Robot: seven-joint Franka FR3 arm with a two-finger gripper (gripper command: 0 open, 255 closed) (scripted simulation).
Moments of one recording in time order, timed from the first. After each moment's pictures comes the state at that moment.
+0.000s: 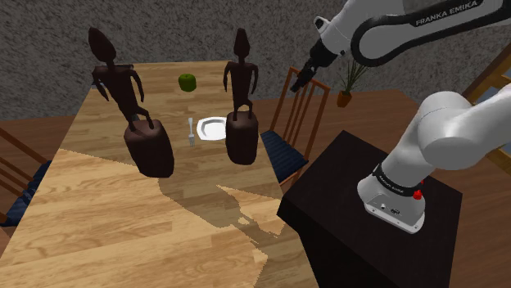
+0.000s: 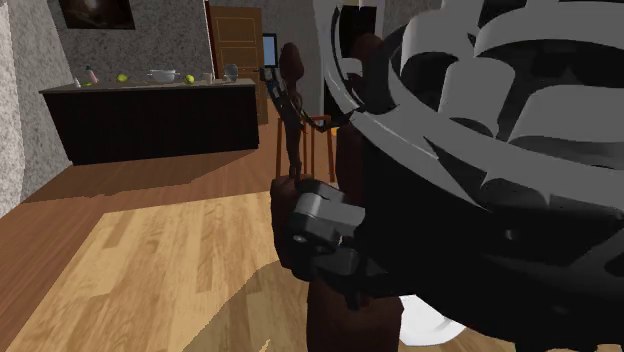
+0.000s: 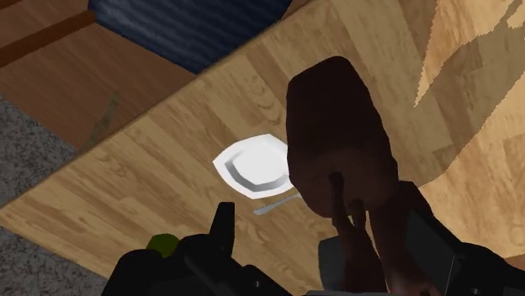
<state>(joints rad) 0.21 -0.68 -0.22 -2.86 -0.03 2.63 -0.33</state>
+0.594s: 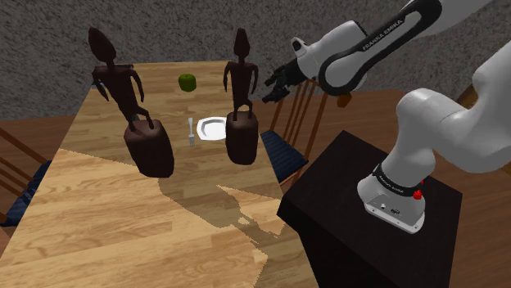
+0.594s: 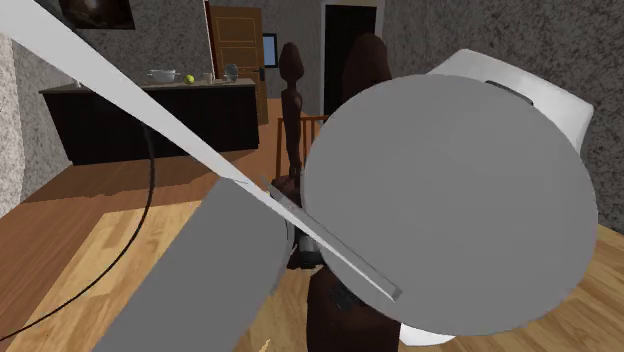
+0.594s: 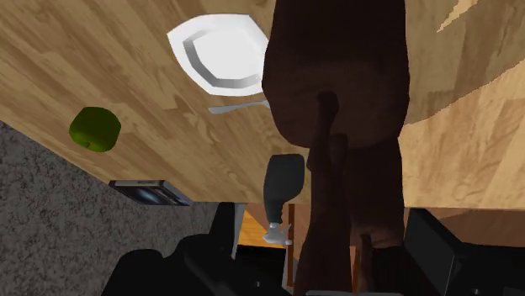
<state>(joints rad) 1.03 -0.41 -0.94 -2.85 0.09 3.32 -0.75</state>
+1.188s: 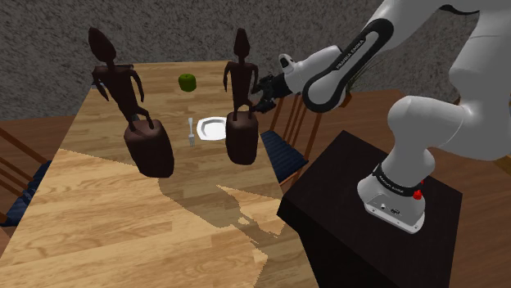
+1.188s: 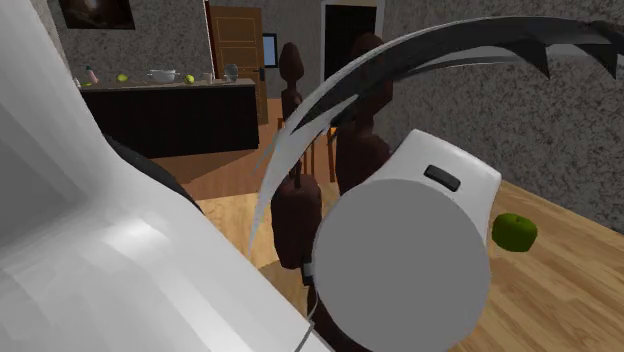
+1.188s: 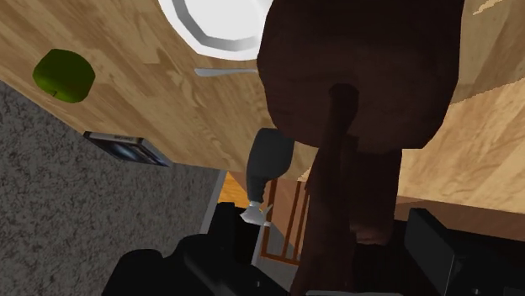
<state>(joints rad) 1.83 -0.47 -1.72 -2.77 -0.01 3.62 -0.91</state>
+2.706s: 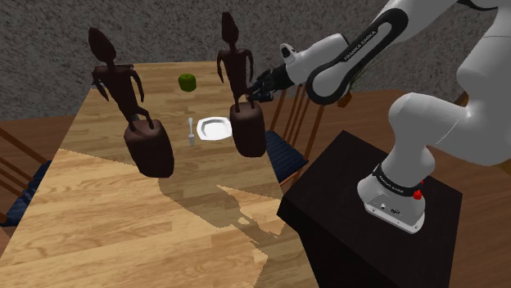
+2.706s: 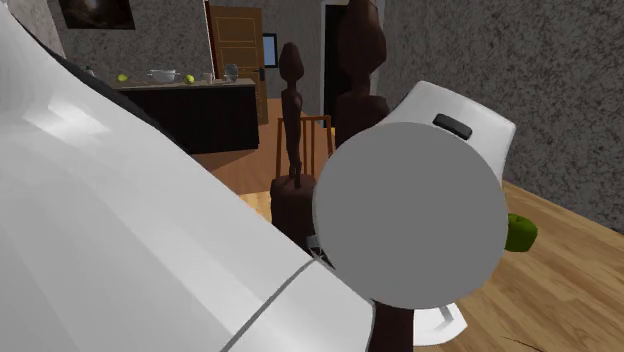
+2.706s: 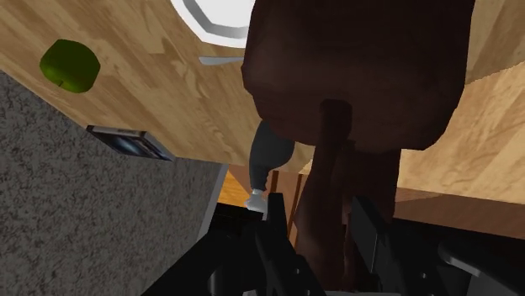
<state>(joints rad) 1.61 -0.43 -1.49 -2.77 -0.02 3.52 -0.85</state>
